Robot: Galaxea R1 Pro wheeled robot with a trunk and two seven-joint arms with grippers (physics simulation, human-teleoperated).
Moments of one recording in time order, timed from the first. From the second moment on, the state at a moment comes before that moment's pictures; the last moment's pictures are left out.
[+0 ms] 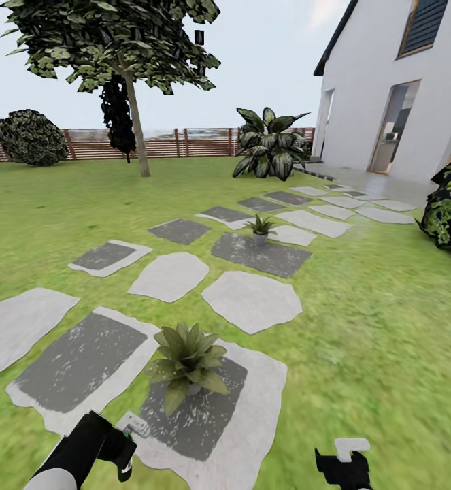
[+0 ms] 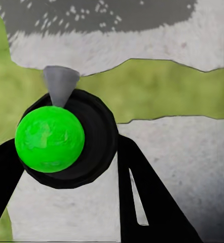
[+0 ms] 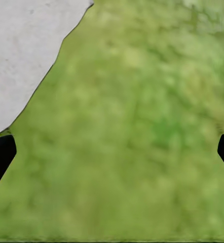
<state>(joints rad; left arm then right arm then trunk) -0.52 0.02 0.42 -0.57 -0.97 0.46 -0.67 -0.41 -0.01 -0.59 -0.27 0.62 -0.26 -0.01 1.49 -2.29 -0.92</state>
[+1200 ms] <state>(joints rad) -0.52 -0.02 0.40 -0.57 -0.98 0.47 -0.66 -0.41 -0.01 -0.59 -0.27 0.62 -0.26 -0.01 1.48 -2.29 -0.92</state>
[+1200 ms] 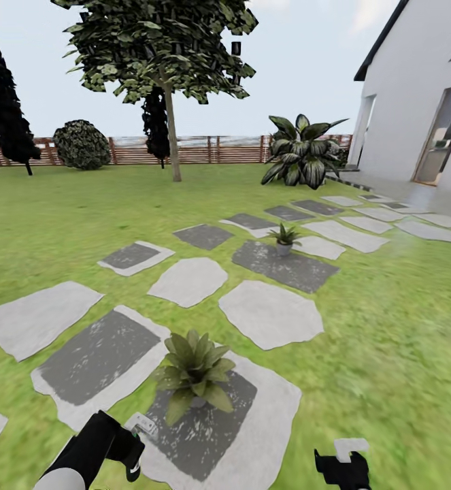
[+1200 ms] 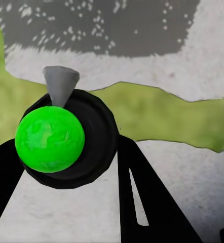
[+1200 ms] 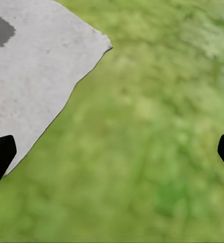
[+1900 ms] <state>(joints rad) -0.52 -0.03 0.40 -0.57 -0.99 0.48 -0.66 -0.41 -0.01 -0.59 -0.27 0.62 -0.26 -0.01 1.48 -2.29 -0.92</state>
